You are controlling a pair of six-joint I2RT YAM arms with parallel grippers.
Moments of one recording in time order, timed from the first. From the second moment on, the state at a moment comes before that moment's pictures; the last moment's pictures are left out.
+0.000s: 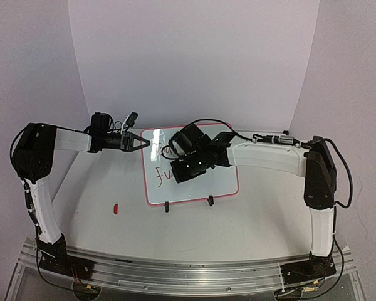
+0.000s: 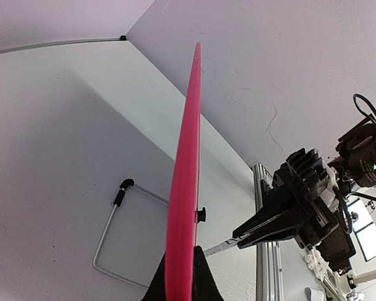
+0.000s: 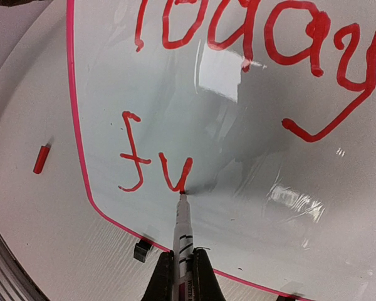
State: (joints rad) left arm -0.23 1.96 1.25 0.23 1.21 -0.28; right arm 0.96 2.07 1.75 -0.59 0.09 0.38
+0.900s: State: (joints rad) left arm -0.23 1.96 1.25 0.23 1.21 -0.28; right arm 0.95 1.99 1.76 -0.59 0.01 0.33
